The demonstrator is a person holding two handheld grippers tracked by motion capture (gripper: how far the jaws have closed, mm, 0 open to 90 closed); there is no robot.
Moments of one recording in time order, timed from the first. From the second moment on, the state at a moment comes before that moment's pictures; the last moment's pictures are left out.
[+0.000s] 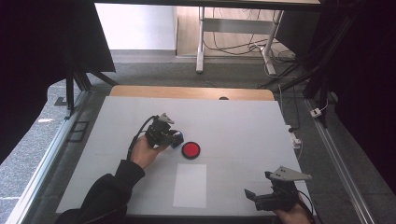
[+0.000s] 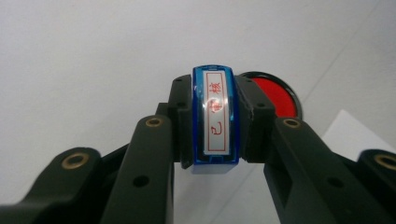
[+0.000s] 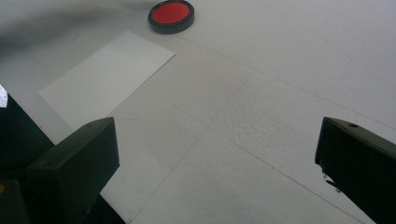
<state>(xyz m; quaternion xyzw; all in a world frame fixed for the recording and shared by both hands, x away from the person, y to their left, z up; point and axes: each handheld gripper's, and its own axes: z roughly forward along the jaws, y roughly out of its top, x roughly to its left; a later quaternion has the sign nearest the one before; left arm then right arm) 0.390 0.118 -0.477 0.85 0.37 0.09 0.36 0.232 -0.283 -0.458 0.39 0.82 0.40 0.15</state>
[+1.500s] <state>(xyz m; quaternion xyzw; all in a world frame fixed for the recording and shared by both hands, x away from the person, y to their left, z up) 0.305 0.141 -0.430 0.85 0.27 0.02 0.46 0.232 -0.283 -0.457 0.39 0.81 0.40 0.15</state>
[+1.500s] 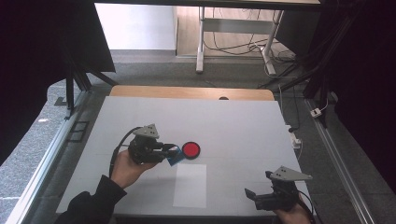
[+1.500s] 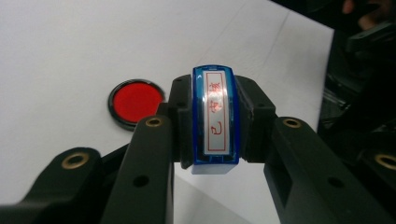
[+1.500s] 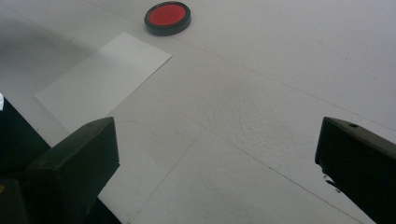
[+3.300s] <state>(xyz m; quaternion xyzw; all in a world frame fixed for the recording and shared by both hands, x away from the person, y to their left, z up) 0.278 0.132 -0.434 0.84 0.19 -0.02 0.50 0.233 -0.241 -0.450 0.30 0.84 0.45 0.10</state>
